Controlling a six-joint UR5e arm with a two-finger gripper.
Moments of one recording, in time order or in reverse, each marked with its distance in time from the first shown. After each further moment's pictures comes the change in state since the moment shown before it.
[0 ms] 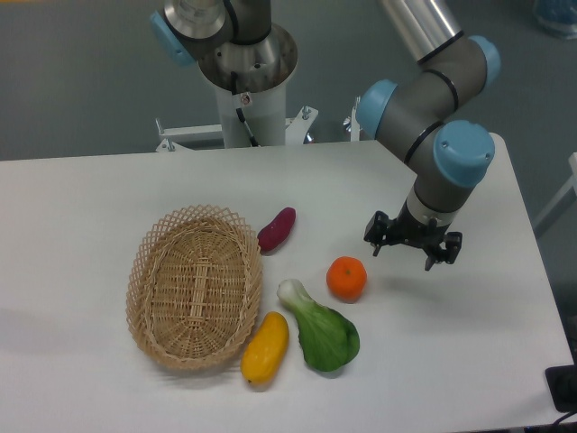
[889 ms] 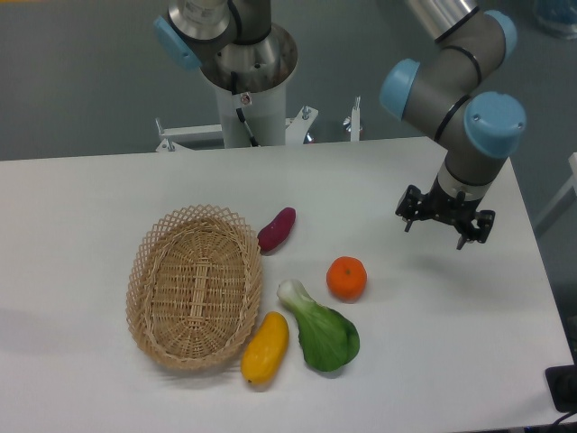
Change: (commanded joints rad) arm 0.087 0.041 -0.014 -0.049 0.052 0.245
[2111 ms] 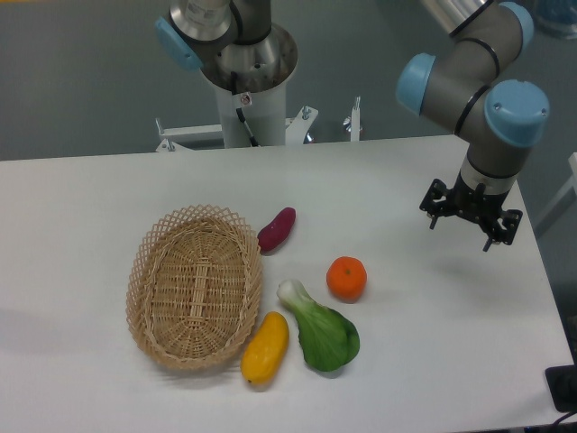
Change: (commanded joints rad) arm 0.040 -0.006 0.078 0.011 0.012 0.173
